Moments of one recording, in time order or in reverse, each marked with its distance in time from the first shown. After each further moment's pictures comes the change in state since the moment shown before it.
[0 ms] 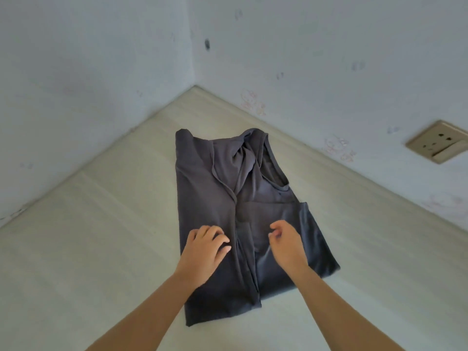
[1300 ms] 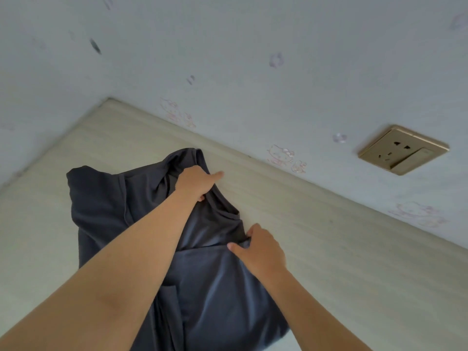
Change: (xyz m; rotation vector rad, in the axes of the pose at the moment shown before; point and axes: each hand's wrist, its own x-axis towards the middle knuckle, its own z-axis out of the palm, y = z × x) left_hand 0.344 0.063 0.011 -0.432 -0.356 -0.671; right_hand 0.111 0.035 -0.087 -0.186 -0.156 0.159
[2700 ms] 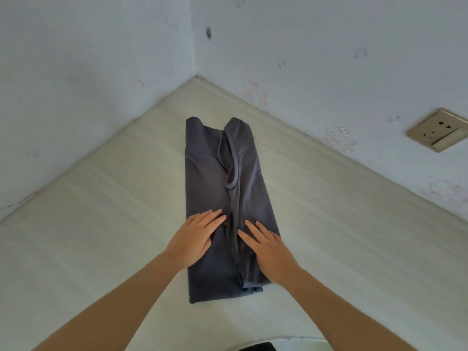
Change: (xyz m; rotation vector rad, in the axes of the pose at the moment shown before) left_hand -0.209 -0.293 0.004 0.473 0.148 0.711; right_hand -0.138 -0.029 0.124 -0.612 -0.087 -0.685
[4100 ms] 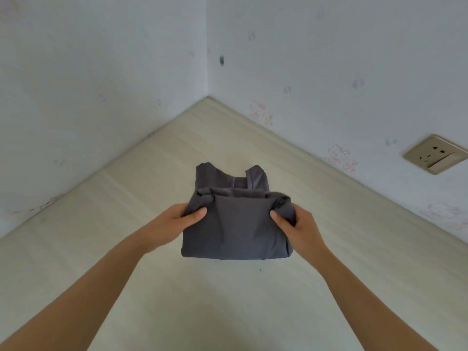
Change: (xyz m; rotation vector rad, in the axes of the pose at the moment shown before) left_hand -0.024 0.005 -0.140 -1.080 -0.130 -0.392; right_hand -0.018 -0.002 -0.118 1.050 0.476 0.216
